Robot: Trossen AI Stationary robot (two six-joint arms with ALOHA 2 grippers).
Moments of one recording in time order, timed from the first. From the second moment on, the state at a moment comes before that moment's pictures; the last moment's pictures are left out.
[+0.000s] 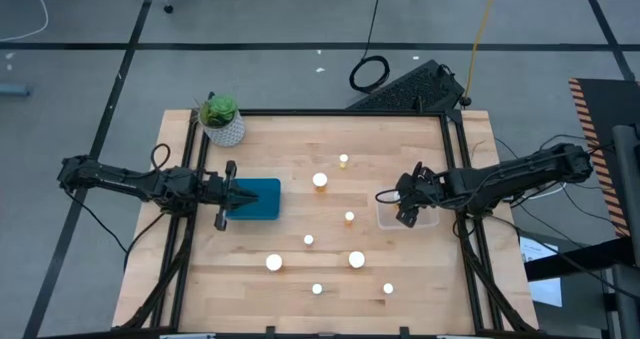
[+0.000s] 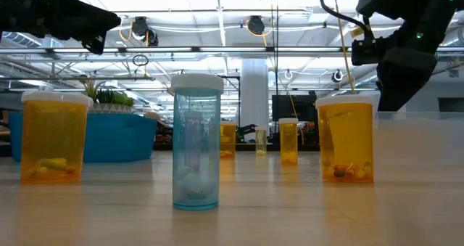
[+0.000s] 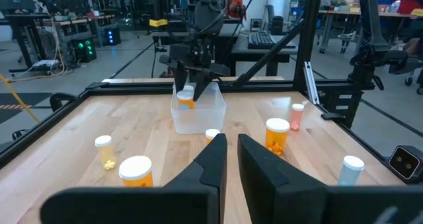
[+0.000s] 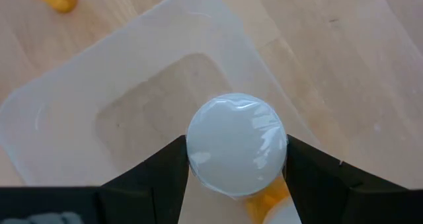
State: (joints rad) left arm -0.15 0.44 0.19 0.19 -0.05 0.00; right arm 0.12 1.08 0.58 -0.73 0.26 0.61
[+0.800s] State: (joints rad) left arm -0.15 0.44 0.19 0.19 -0.05 0.00; right arm 0.12 1.05 0.64 -0.85 0.26 0.61
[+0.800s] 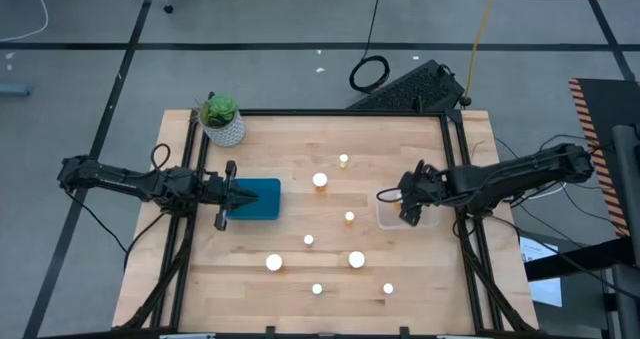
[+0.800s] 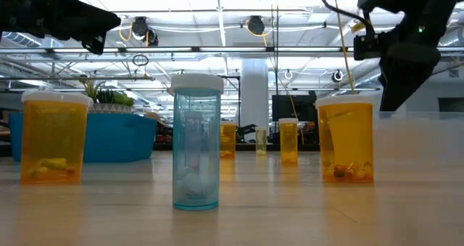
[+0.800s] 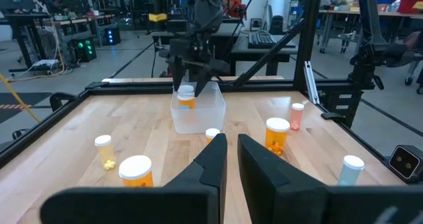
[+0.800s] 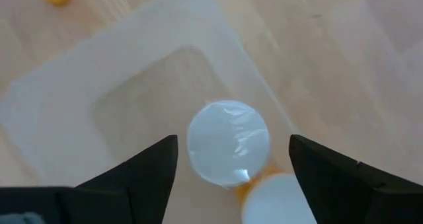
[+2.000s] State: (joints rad) left arm -0.15 0.85 0.32 0.26 -0.10 -0.06; right arm 0.21 1.49 0.76 0.19 0.46 0.27
